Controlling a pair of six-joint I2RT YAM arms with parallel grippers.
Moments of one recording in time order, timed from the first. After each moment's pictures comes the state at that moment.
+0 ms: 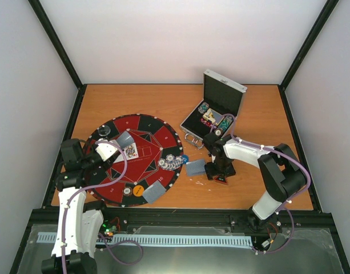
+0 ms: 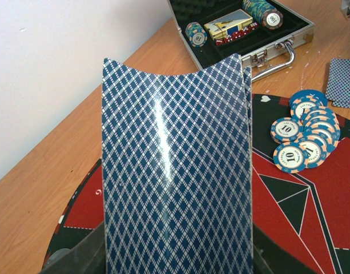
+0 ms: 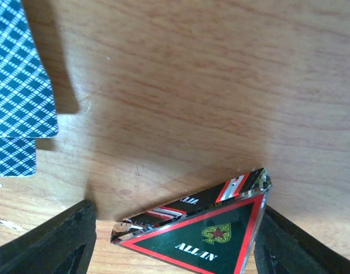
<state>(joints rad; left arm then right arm) 0.23 0.65 0.56 -0.52 0.80 0.88 0.58 1.63 0.90 -0.91 -0.03 0.36</state>
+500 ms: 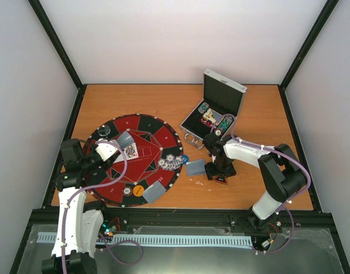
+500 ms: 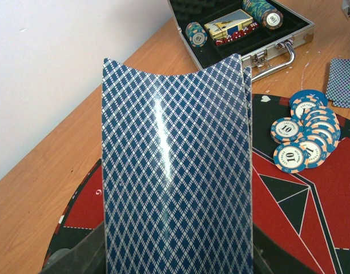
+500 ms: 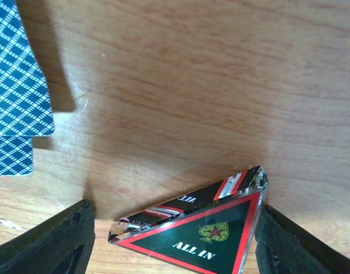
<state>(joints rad) 0.23 0.65 0.56 -0.52 0.80 0.88 0.57 1.63 0.89 -0.91 -0.04 0.36</state>
